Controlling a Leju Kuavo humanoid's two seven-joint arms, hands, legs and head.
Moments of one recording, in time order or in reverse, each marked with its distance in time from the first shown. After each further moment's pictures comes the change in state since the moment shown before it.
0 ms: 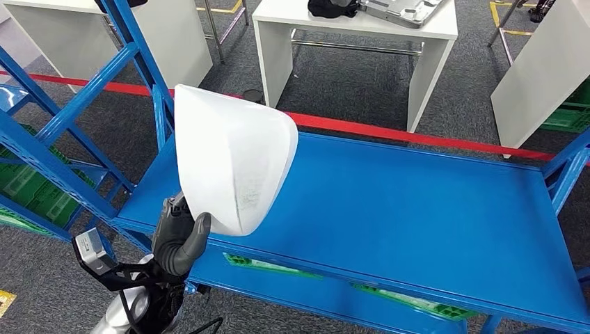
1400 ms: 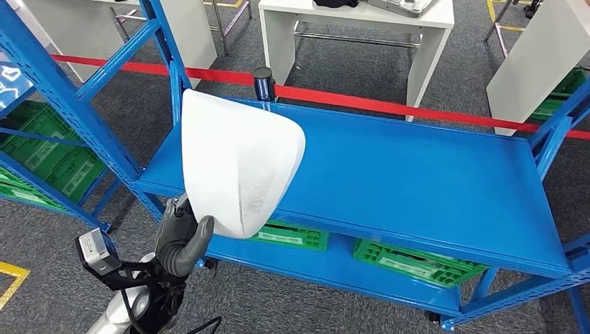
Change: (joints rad) left arm -0.026 0.023 -0.026 0.017 -0.001 -0.022 -0.016; right arm 0.001 -0.010 0.001 -0.012 0.006 0.029 -0.001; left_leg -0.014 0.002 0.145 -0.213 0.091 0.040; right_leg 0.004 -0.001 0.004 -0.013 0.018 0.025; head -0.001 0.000
